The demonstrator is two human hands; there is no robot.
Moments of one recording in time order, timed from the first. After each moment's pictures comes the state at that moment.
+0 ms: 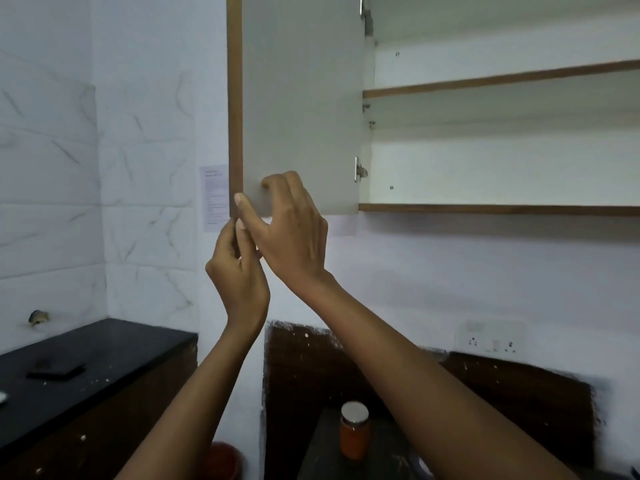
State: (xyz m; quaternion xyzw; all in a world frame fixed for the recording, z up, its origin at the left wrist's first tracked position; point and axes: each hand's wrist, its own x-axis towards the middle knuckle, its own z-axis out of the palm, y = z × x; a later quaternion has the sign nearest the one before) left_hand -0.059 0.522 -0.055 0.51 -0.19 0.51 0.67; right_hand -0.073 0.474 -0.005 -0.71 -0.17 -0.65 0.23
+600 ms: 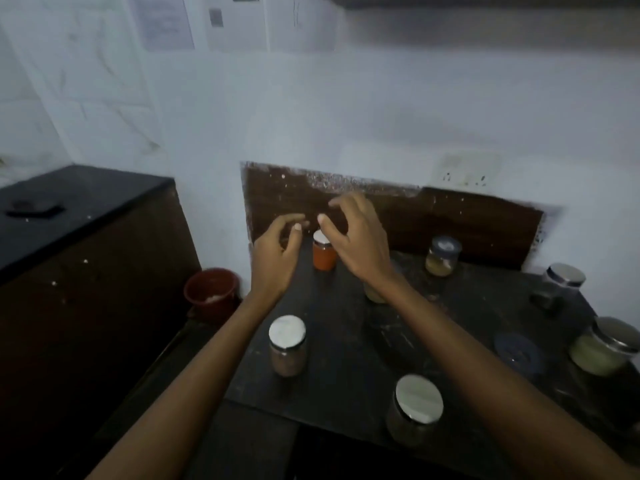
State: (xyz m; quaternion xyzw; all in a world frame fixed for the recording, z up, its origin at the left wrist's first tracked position) left_hand -0.084 0.456 -0.298 0.75 -0.25 0.22 0.57; right_hand -0.123 0.314 -0.262 -0.87 -0.06 -0.41 0.26
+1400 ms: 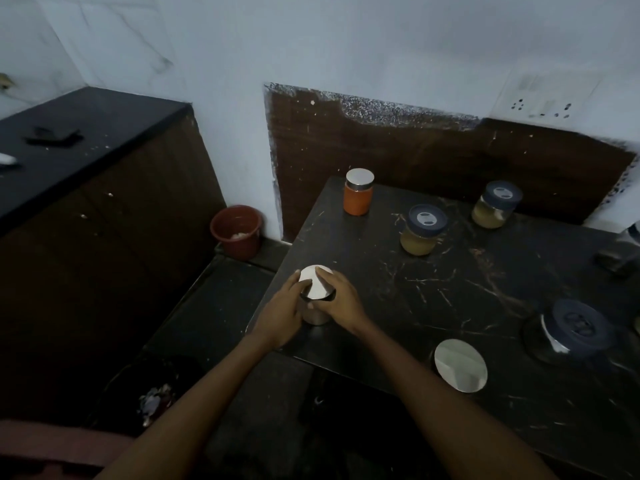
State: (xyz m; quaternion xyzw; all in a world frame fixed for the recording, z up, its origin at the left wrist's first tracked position) left_hand -0.102 0.524 -0.472 0.92 -0.22 -0.11 0.31; right_hand -0.108 0.371 -0.497 -0.86 0.08 0.02 0.50
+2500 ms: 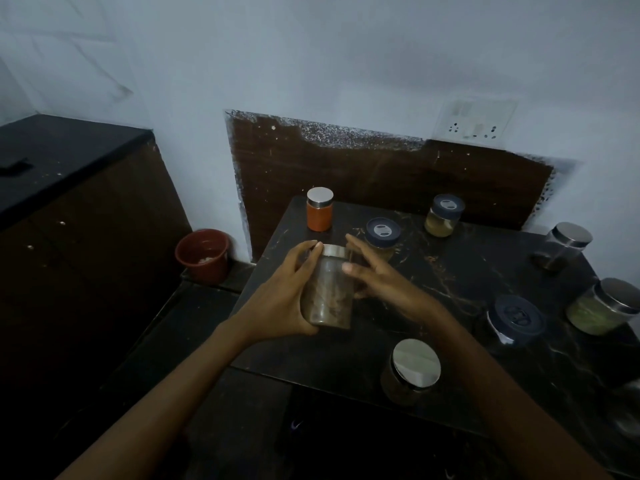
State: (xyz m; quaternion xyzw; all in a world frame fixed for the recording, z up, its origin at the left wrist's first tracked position) left_hand -0.117 0.480 -0.377 0.83 -0.48 -0.03 0.29; right_hand -0.176 0.272 -0.356 -0.78 0.03 0.10 0.62
